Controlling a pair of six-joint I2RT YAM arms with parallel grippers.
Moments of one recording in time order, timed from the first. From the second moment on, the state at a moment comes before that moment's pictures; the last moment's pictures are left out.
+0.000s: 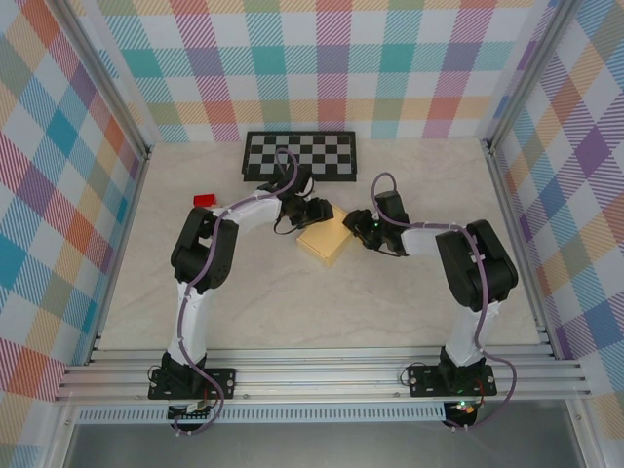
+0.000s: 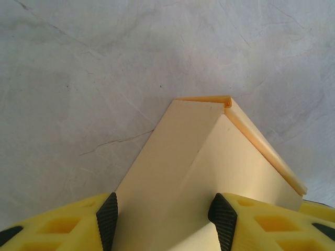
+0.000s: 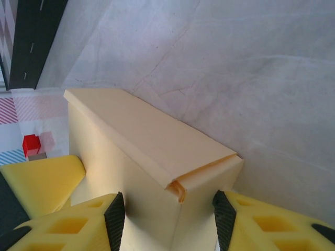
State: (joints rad) left arm -0.51 2.19 1.62 -0.41 0.32 -0.67; right arm 0.39 1.87 0.94 0.19 -0.34 1.06
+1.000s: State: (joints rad) left arm -0.51 2.12 1.57 -0.50 0.28 -0.73; right arm 0.44 1.62 0.92 -0.21 -0.40 0.87
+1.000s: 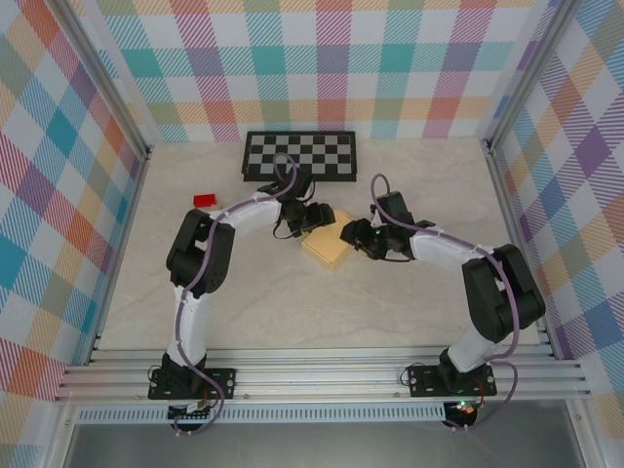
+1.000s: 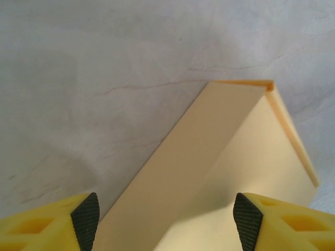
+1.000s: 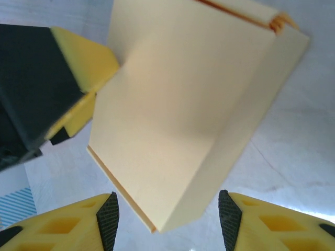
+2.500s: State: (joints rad) left arm -0.58 1.94 1.15 -0.08 0.13 -0.99; right arm 0.60 1.75 0.78 0.19 -0.40 1.20
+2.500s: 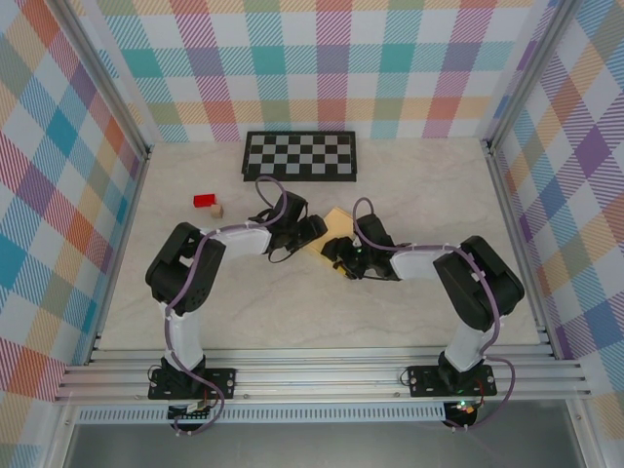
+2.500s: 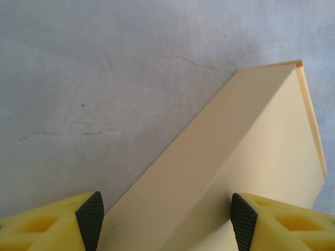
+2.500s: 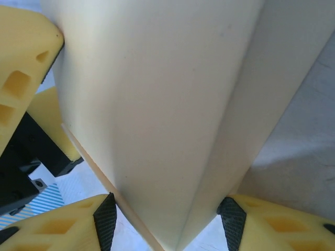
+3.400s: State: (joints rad) left arm -0.54 2.11 1.52 -0.42 0.22 -0.77; right arm 0.62 1.50 0.74 0.08 -0.28 1.12
